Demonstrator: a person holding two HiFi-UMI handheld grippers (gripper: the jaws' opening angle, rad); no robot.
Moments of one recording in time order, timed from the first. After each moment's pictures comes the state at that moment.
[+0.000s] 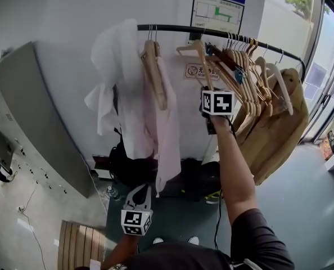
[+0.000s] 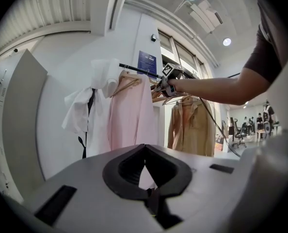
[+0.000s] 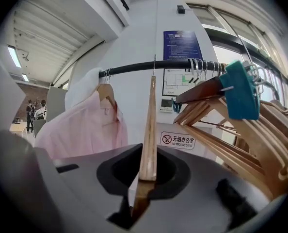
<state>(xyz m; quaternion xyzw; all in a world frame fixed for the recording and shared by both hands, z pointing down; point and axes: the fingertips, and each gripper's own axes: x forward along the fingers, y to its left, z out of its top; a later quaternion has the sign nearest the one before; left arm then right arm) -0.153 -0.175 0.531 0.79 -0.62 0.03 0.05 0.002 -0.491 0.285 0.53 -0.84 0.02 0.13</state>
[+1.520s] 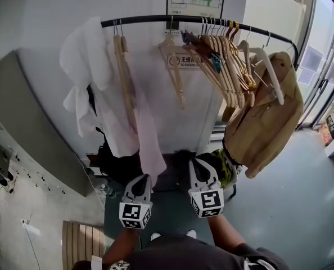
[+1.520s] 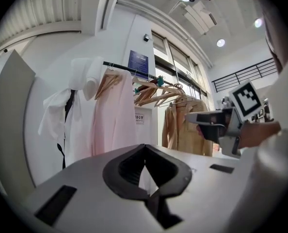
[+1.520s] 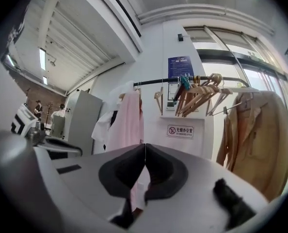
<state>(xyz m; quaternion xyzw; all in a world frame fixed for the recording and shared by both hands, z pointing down) -0.080 -0.225 0.509 0.80 -0.59 0.02 0.03 0.067 -0.277 0.452 0.48 -0.87 -0.07 0.04</state>
